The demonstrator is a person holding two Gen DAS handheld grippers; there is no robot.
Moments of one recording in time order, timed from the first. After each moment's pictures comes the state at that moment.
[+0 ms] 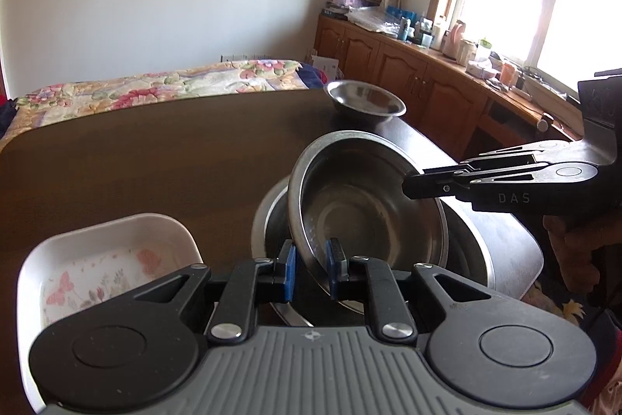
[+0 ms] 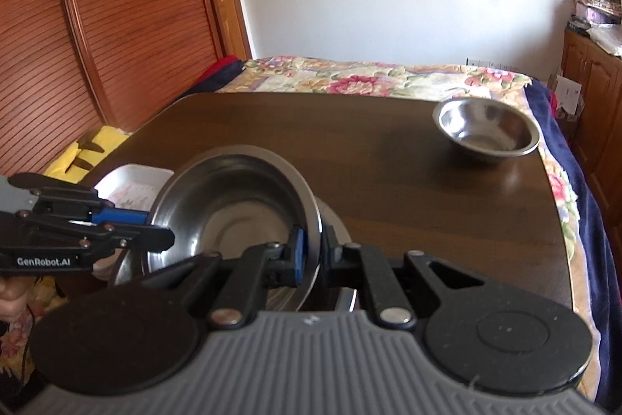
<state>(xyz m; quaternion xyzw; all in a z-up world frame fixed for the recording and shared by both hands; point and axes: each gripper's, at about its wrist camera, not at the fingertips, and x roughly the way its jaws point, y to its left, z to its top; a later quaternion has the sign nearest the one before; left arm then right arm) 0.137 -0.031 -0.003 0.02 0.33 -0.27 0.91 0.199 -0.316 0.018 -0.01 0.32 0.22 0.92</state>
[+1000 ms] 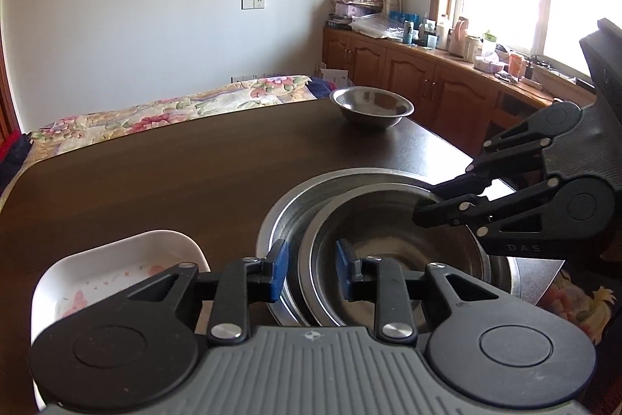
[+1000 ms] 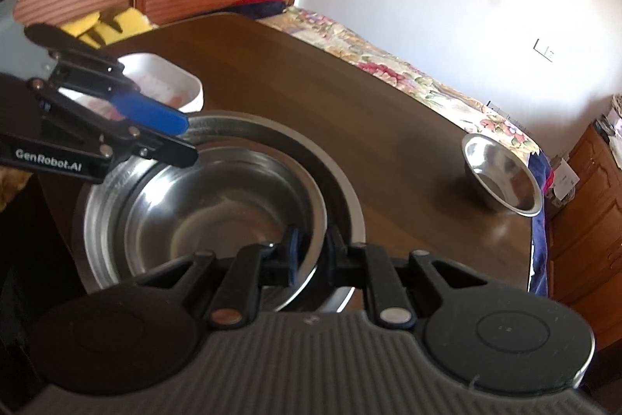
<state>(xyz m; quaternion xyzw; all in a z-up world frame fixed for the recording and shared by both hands) 0.127 -0.036 -0.010 0.06 0.29 -0.24 0.92 0.184 -0.271 0.018 -0.23 0.33 0.24 0.89</state>
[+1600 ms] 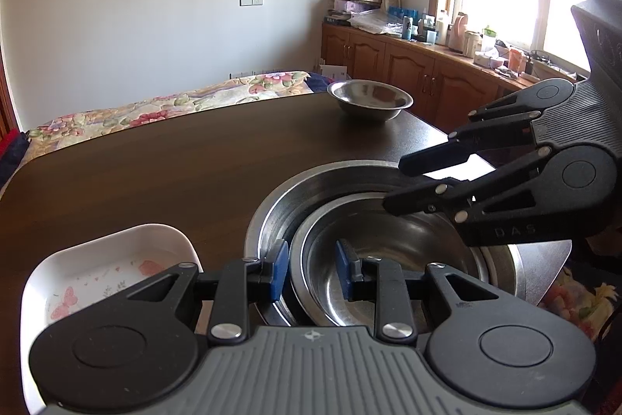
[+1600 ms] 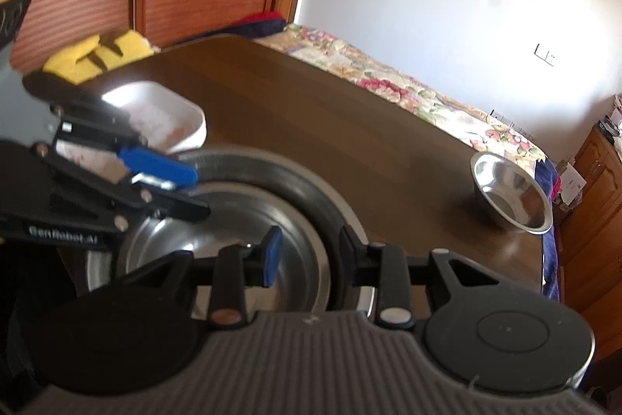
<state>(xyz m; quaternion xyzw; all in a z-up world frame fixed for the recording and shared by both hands) 0.131 -0.042 -0.015 0.06 0.30 -0.24 0.92 0.189 -0.268 0.026 -0.20 0.30 0.25 0.90</state>
